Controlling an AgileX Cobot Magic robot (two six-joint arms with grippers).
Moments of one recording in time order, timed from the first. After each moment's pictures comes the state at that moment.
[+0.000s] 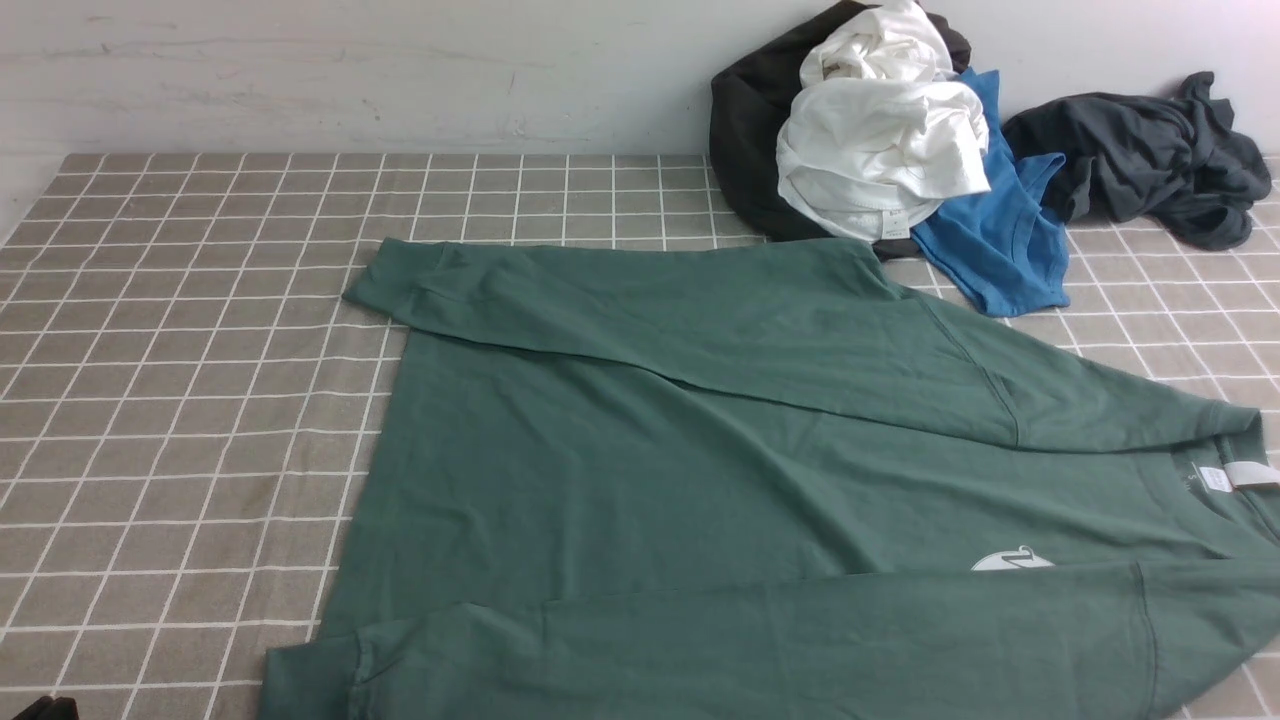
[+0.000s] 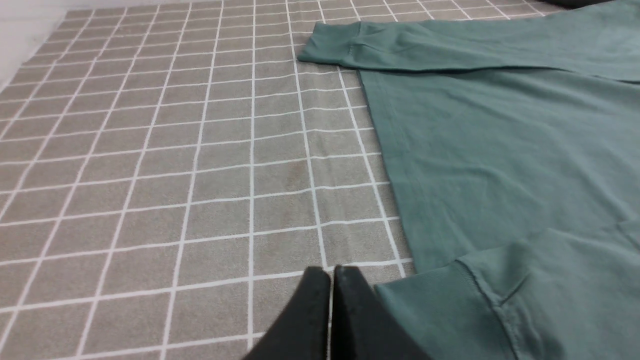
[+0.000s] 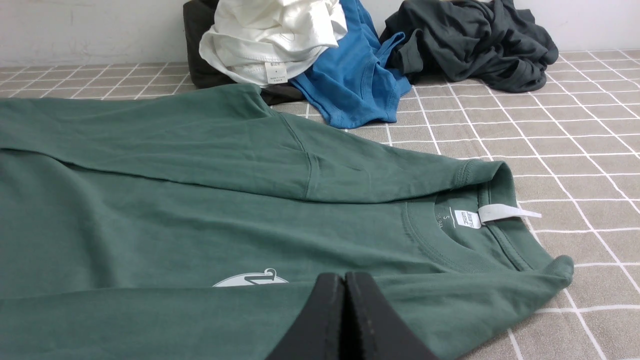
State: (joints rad) right arm 0.02 -0.01 0.02 0.03 0.36 0.00; left arm -0.09 -0.02 0.03 0.01 0.37 -0.02
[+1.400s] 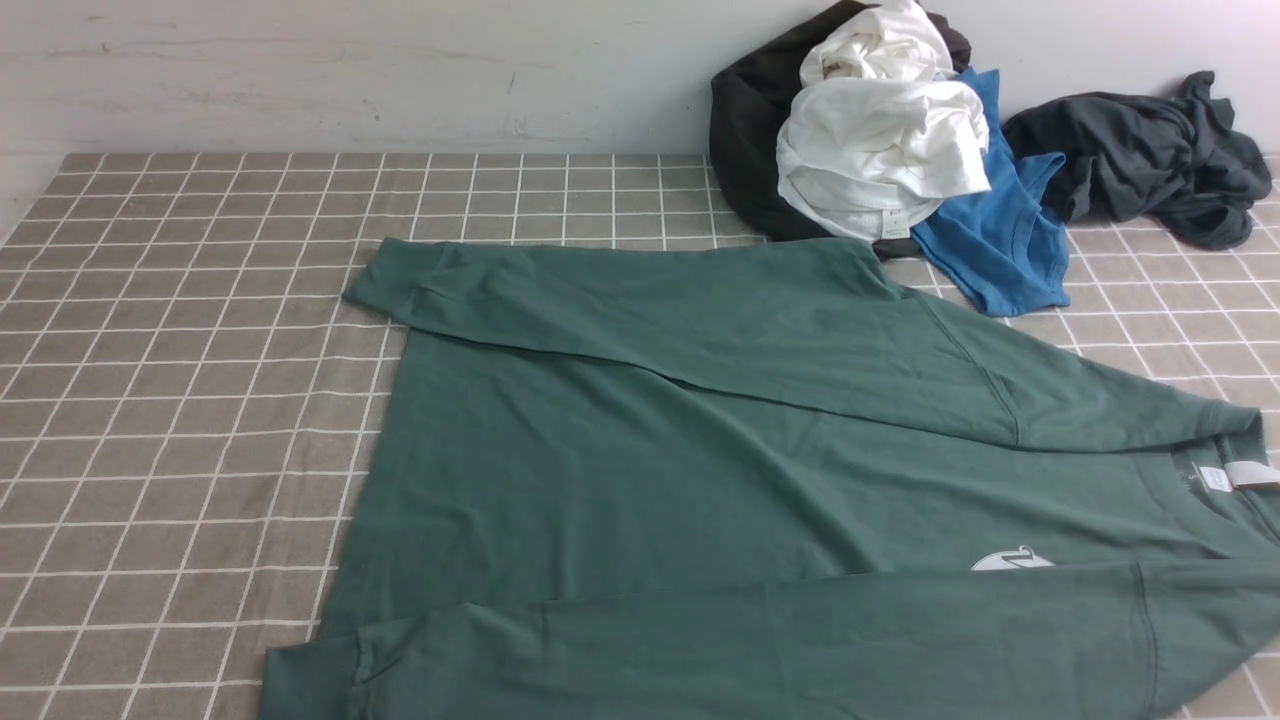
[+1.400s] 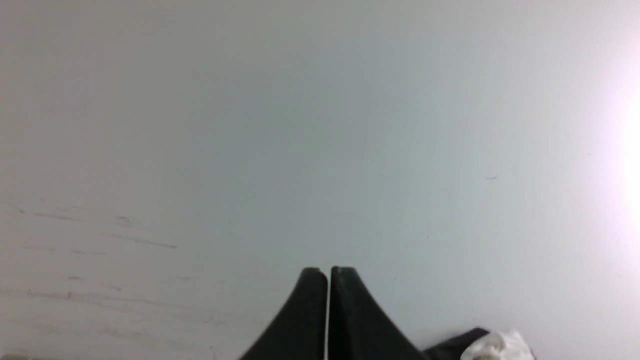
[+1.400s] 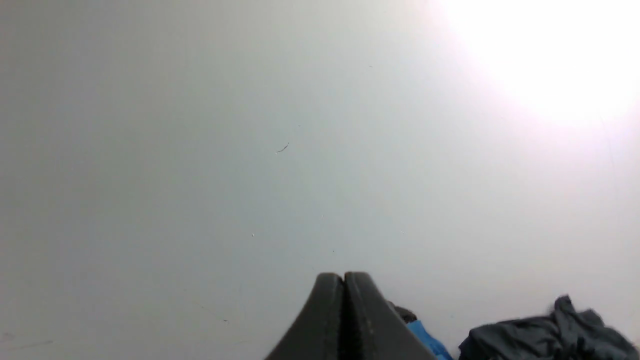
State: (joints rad) right arm 0.02 0.10 -0.16 0.07 -0.16 0.18; left arm -0.09 0.14 -0.29 -0.06 -0.10 -0.21
